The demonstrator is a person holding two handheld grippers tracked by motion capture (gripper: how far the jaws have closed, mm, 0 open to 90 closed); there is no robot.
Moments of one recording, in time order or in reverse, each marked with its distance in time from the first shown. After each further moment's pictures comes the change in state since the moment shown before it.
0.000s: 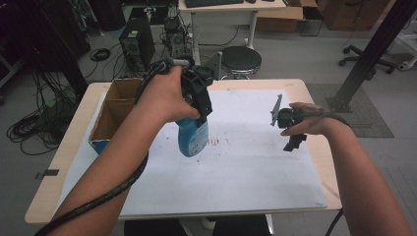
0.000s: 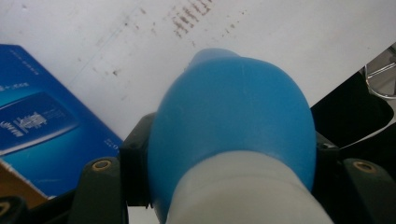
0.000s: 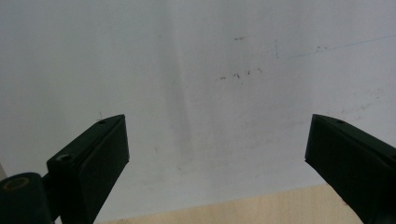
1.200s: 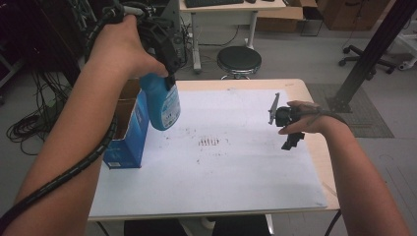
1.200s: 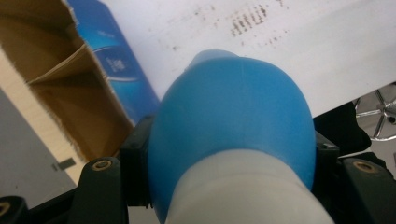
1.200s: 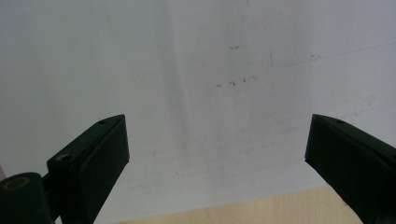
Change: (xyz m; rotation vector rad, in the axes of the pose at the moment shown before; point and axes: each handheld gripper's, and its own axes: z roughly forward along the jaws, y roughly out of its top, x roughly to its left) left arm 0.065 -0.028 -0.092 -0.022 0.036 -0.284; right arm -0.002 0.008 -0.002 0.004 -0.002 -0.002
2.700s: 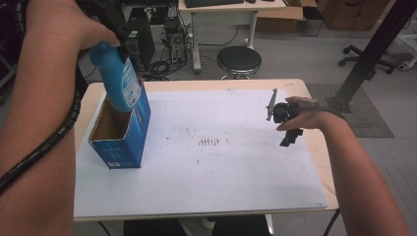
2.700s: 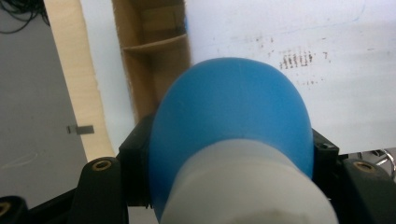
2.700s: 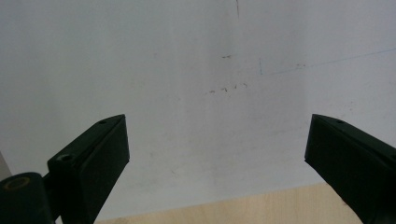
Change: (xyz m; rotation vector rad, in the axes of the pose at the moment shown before) left arm 0.094 -0.025 -0.038 -0.075 0.007 -0.314; right arm -0.002 0.009 -0.011 0.002 -0.011 -0.008
